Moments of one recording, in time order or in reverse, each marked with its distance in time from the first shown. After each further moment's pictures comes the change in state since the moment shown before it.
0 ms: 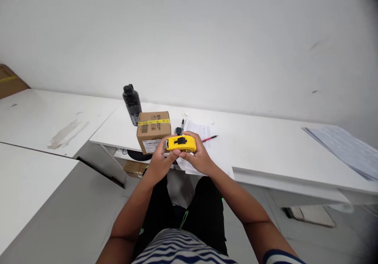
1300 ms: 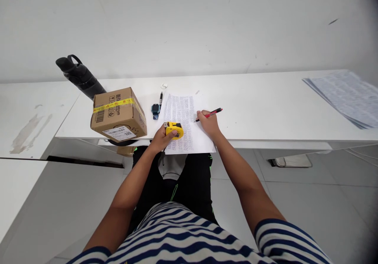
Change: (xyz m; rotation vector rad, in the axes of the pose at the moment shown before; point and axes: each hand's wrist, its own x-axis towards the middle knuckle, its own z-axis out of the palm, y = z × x) left_hand 0.045 -0.123 0.095 -0.073 -0.333 -0.339; right_hand -0.013 0.143 -0.130 -0.153 0.488 0.445
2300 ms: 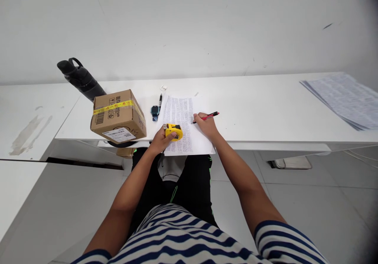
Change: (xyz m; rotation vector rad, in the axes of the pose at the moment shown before) left_hand 0.000 -0.007 -0.003 0.062 0.015 0.040; right_hand 0.000 0.005 0.002 -0.031 -0.059 -0.041
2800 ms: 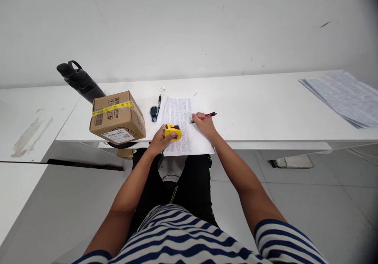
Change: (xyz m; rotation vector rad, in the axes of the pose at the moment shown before) left_hand 0.000 0.003 0.000 0.035 0.010 0.025; right_hand 0.000 -0.004 0.000 -0.021 -0.023 0.008
